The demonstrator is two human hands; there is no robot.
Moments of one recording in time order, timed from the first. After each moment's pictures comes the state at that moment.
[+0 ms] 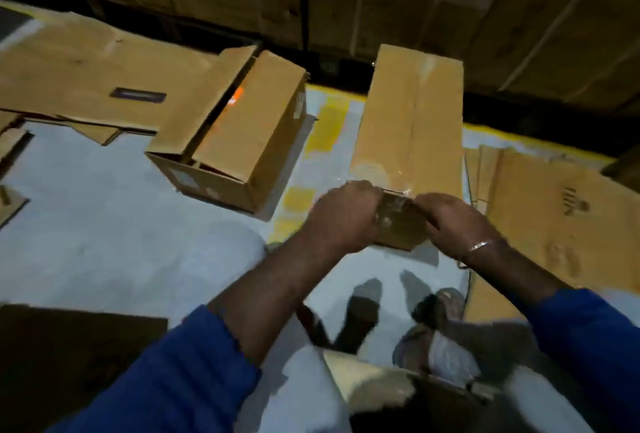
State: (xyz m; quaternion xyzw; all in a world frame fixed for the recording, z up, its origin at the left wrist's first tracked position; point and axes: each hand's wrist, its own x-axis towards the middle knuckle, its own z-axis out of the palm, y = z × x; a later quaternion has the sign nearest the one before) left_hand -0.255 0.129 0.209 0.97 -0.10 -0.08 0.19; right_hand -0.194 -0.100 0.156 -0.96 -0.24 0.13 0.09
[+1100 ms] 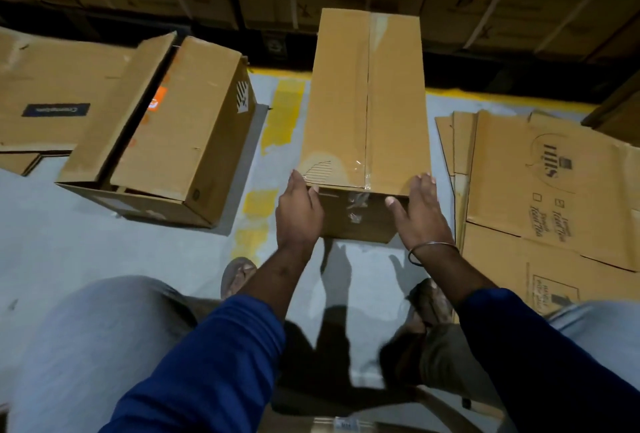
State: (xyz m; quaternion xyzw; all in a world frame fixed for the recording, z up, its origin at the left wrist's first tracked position) left_hand -0.155 0.098 0.020 0.94 0.16 0.05 0.31; right_hand -0.145 -0.129 0.028 -0.96 0.04 0.10 0.25
